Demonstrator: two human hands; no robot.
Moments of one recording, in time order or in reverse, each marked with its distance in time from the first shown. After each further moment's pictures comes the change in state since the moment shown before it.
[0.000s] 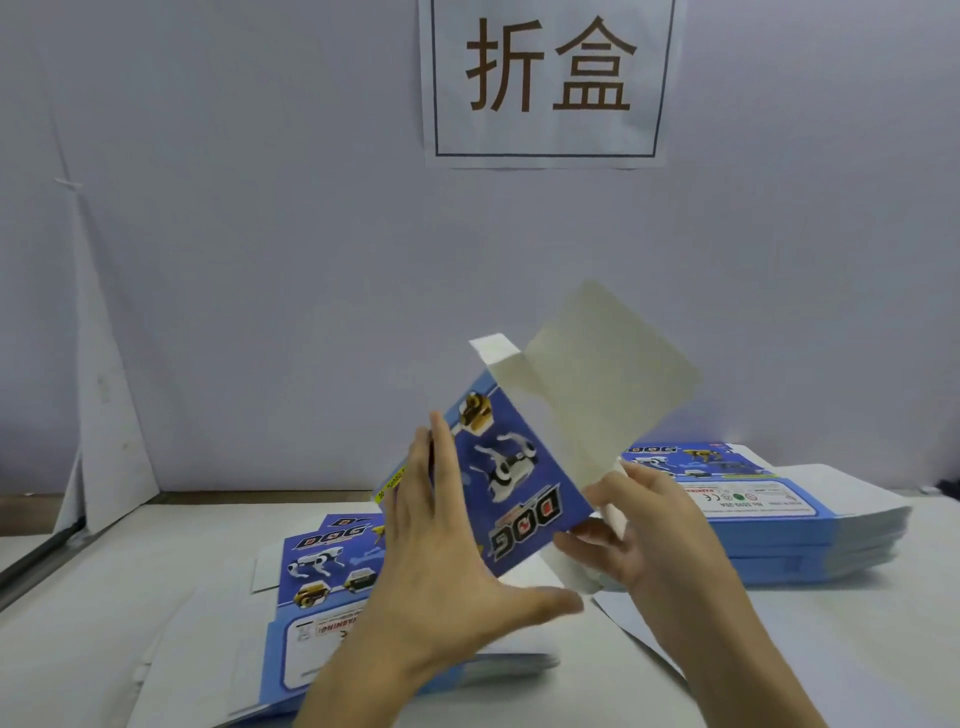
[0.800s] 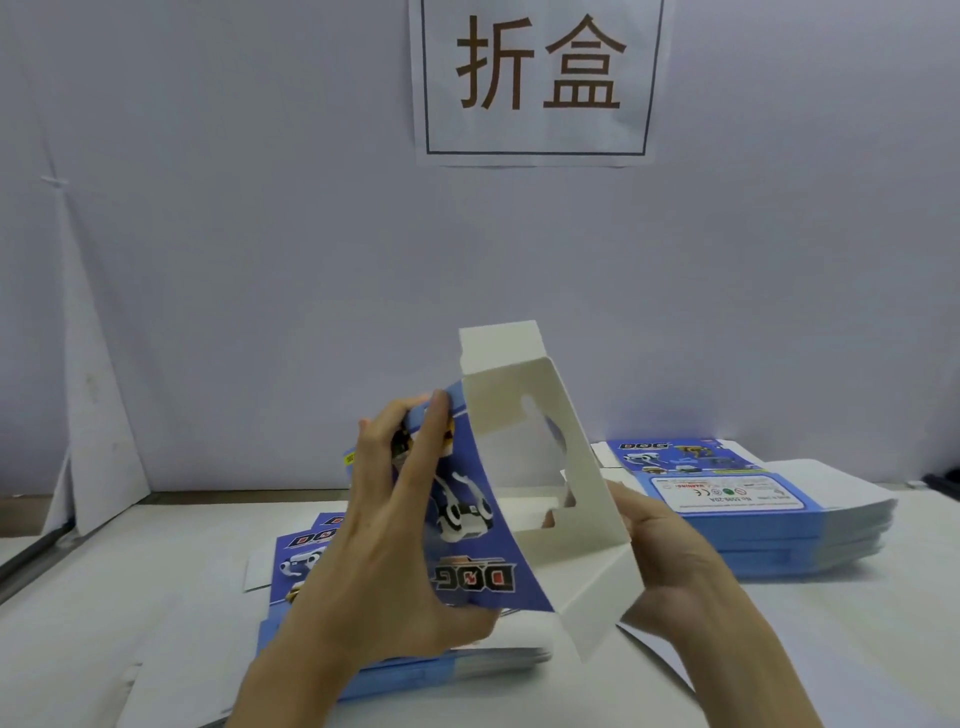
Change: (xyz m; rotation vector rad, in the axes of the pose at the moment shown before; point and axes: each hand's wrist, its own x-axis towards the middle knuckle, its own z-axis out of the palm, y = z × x) left_hand 0.004 0.021 -0.036 0.062 0.191 0.365; right_hand 0.007 -0.002 -0.014 0.409 -0.285 0.445
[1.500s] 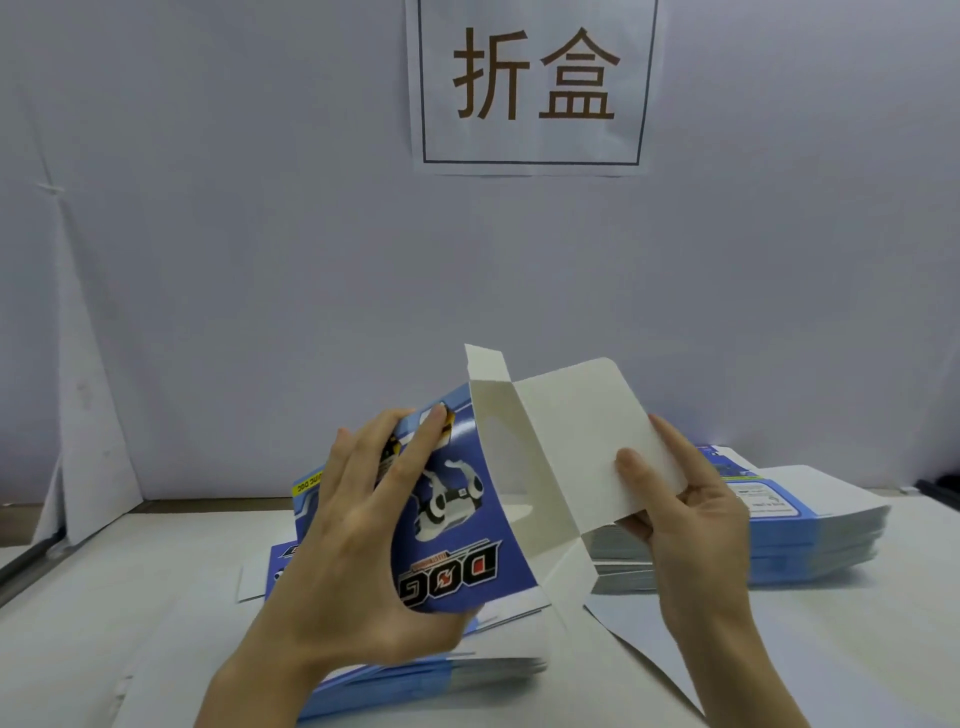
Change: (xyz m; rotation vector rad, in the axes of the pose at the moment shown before) left_hand -0.017 -0.031 -0.014 0.096 -0.116 0.115; right_hand 0.008 -0.002 -0.017 -0.404 0.369 -0.952
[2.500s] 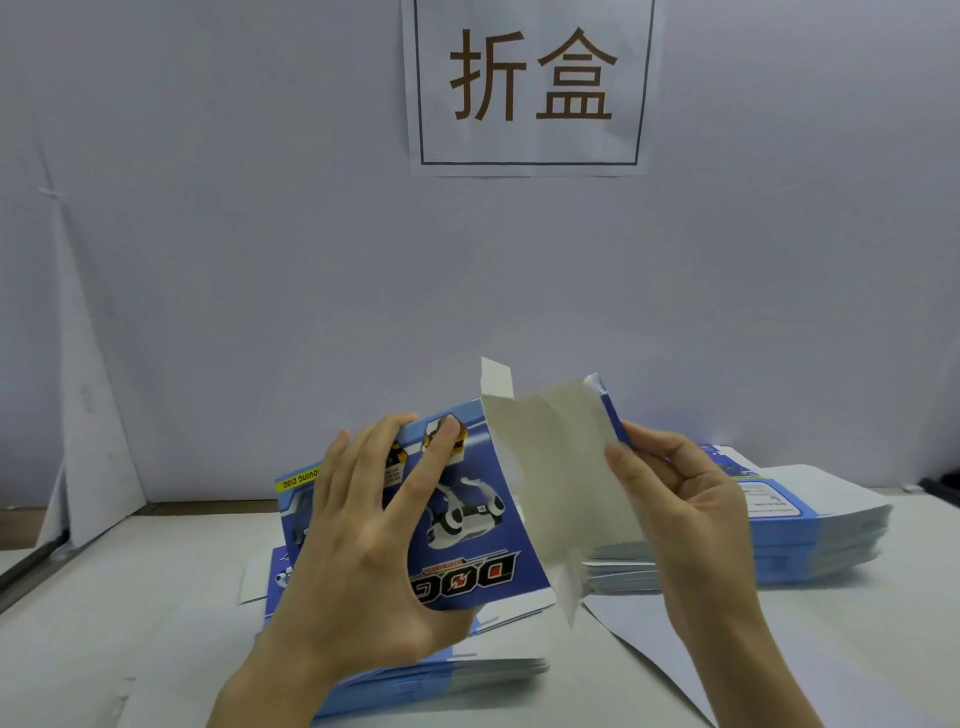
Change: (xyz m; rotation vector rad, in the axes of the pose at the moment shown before) left_hand 0.000 0.002 0.013 0.320 0.104 0.068; right_hand -0.006 -0.014 0.007 -0.075 -0.147 -0.112
